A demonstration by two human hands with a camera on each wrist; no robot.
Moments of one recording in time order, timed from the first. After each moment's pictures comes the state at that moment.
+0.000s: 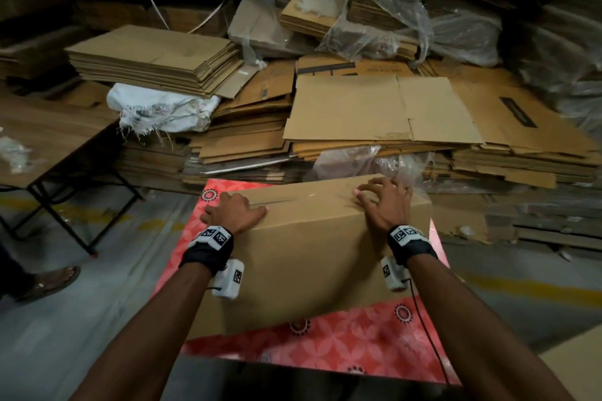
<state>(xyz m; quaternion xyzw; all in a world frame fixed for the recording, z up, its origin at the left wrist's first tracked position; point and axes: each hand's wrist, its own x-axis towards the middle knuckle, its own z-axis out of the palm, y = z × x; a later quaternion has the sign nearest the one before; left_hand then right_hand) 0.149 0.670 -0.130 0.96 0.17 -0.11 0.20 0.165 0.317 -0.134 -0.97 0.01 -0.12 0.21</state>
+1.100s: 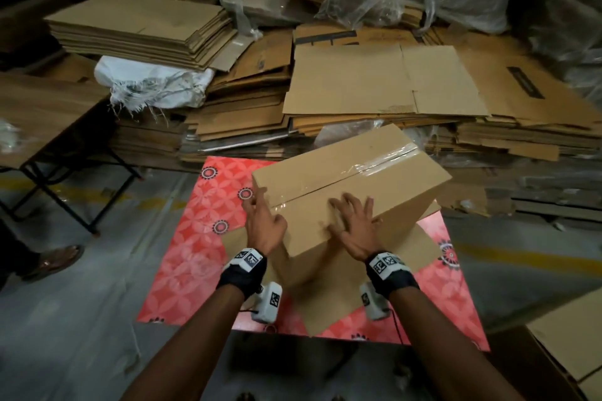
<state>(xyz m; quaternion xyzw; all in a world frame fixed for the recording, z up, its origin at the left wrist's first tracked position) 0.092 0.614 -0.198 0.89 0.09 0.05 0.45 0.086 0.378 -0.202 -0.95 -0.05 0.06 0.31</state>
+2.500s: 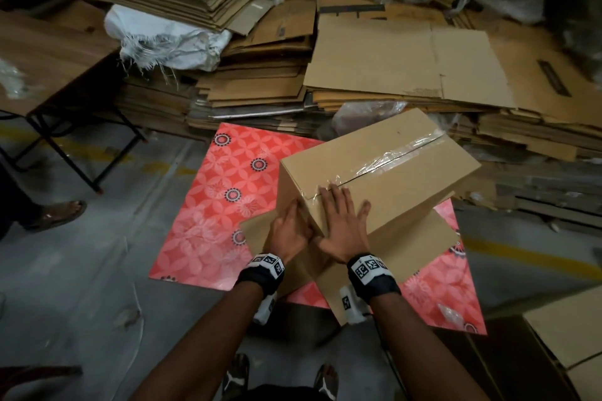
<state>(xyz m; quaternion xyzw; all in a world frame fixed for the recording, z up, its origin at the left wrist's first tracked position) 0.046 0.618 -0.281 0.91 -0.02 0.00 0.42 0.046 0.459 -0.214 -0.99 -0.12 0.05 0.08</state>
